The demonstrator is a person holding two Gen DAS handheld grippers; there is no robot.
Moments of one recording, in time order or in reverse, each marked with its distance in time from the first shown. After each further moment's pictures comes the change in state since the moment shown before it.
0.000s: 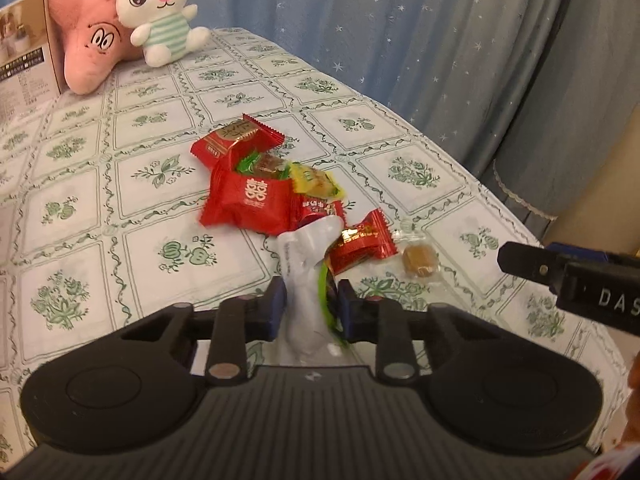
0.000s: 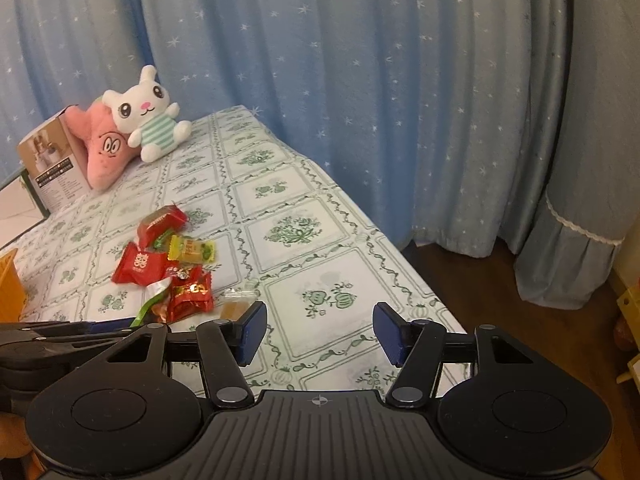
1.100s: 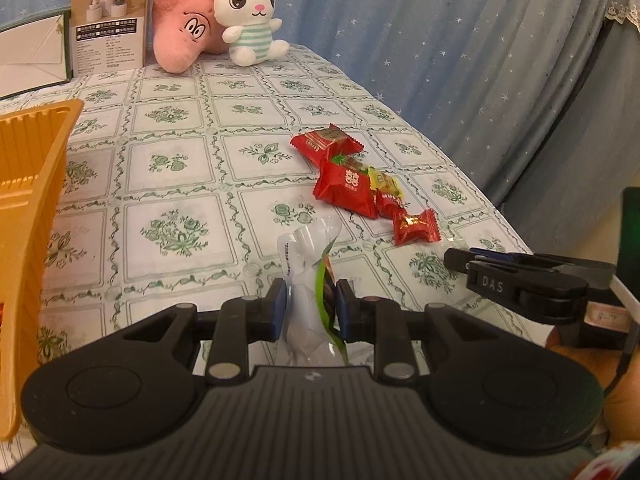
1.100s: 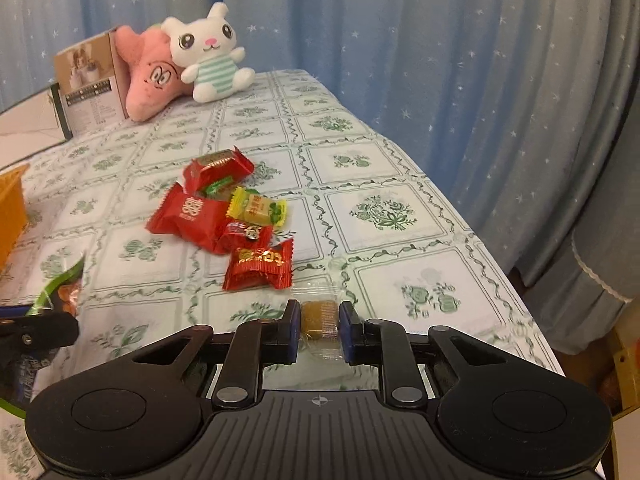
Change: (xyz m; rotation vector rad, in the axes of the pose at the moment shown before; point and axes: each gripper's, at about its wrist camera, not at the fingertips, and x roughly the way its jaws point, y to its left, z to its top) left arm -0.076 0.060 -0.040 -0.180 -0.066 0.007; right arm 0.040 0.069 -0.018 -0.219 0.040 0.002
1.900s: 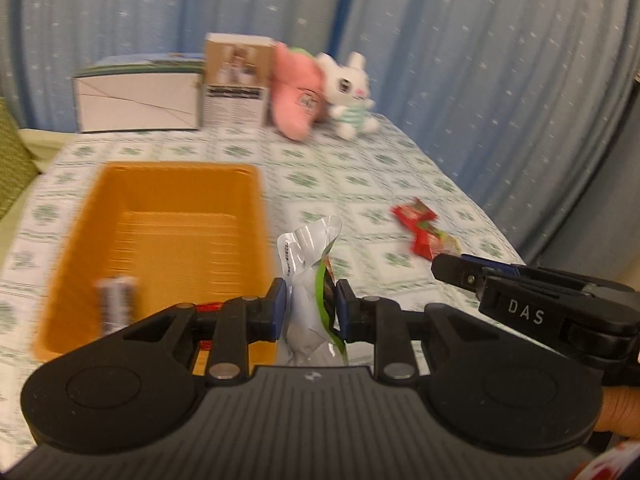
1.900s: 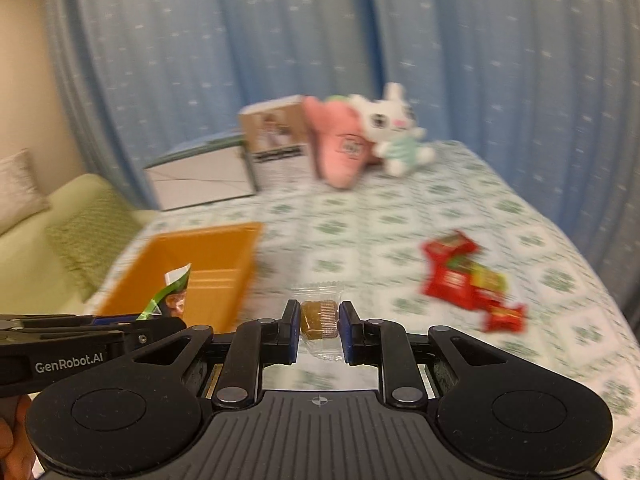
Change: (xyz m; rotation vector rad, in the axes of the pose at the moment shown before) left arm -0.167 0.082 0.007 -0.093 -0.133 0.165; right arm -0.125 0.147 0.025 -0.057 -0.125 0.384
